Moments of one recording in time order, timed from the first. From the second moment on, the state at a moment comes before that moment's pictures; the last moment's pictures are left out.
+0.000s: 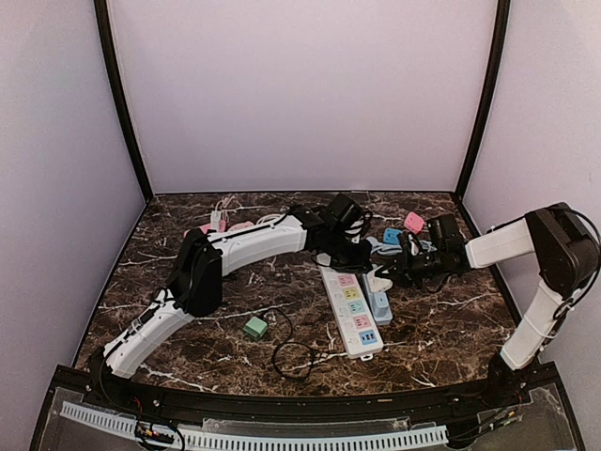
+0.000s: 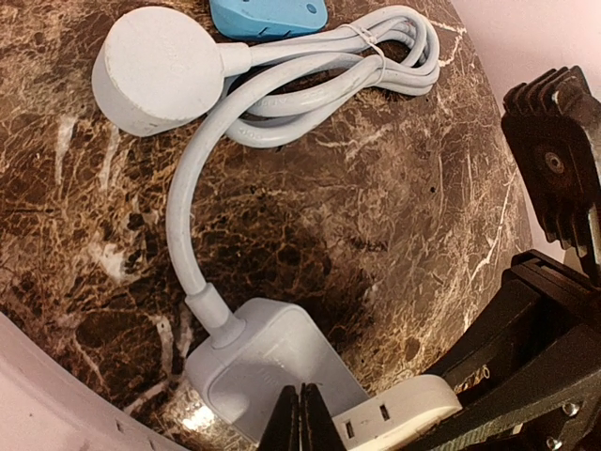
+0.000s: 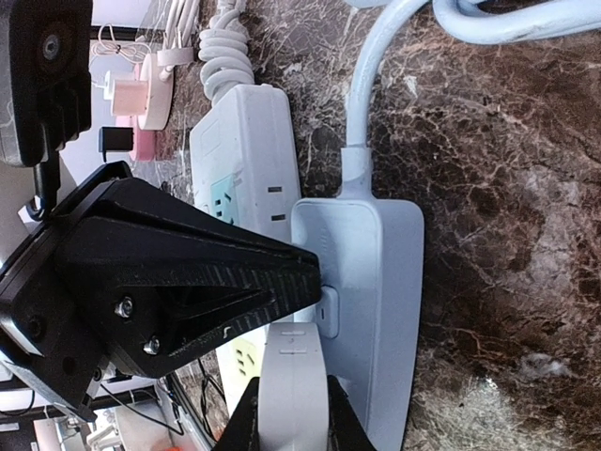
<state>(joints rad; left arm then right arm) -0.91 2.71 2.53 -0.68 0.34 -0.61 0.30 1.68 0.74 0.08 -0.76 0.67</state>
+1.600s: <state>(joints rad) -0.91 2.72 2.54 -0.69 0.31 -0.59 0.24 1.72 0.75 0.12 -0.88 0.78</state>
